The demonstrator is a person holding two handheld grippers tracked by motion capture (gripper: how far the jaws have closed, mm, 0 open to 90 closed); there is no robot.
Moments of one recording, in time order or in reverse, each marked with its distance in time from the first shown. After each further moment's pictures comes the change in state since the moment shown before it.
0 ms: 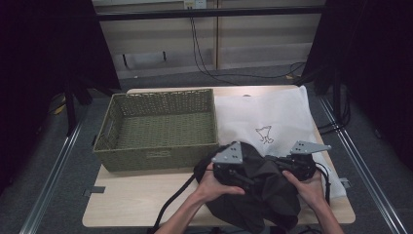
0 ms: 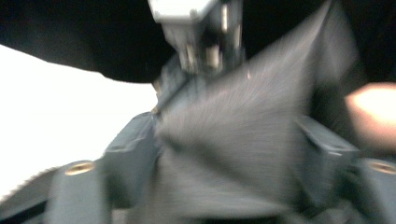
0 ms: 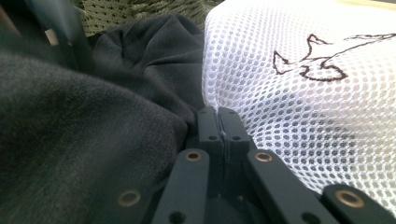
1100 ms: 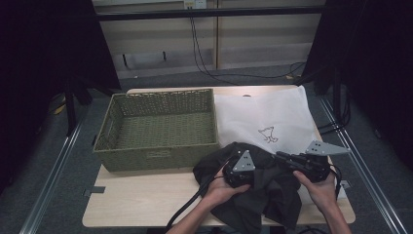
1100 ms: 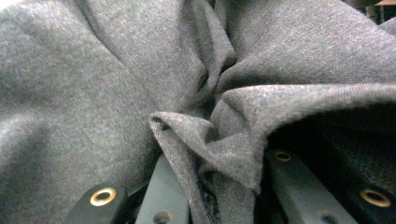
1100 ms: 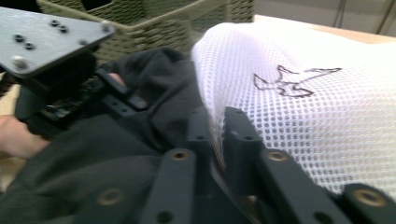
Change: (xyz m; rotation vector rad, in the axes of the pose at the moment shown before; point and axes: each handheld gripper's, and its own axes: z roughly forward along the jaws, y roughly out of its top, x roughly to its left) left arm 0.015 -0.035 0.035 0.123 0.197 -0.030; right arm 0.000 0.004 -0.033 -0.083 -0.050 0.016
